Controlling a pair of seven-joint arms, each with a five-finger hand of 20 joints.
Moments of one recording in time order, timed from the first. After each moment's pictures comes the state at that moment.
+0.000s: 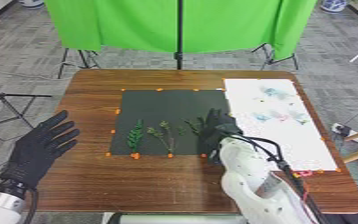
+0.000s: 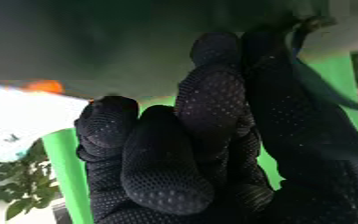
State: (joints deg) left arm 133.7 -67.1 -115.0 -126.2 40.8 -7.8 -5.8; right arm -87.3 -70.0 58.9 -104.5 -141.2 -11.4 34.6
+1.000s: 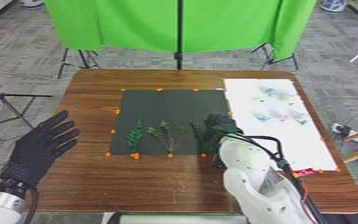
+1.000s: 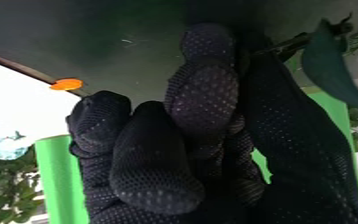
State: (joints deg) left arm 133.6 -67.0 -114.9 -126.1 40.7 -7.7 -6.0; right arm -87.2 -71.2 60.6 -108.7 -140.2 -25.2 38.1
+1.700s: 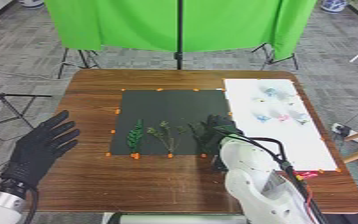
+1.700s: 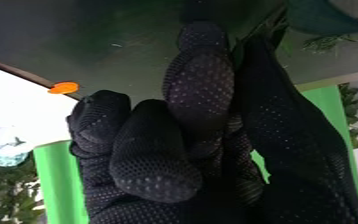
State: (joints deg) left arm 133.5 -66.9 -114.8 -126.0 40.7 -7.8 -6.1; right arm -88.5 -71.5 61.6 -110.9 -138.3 -26.2 38.2
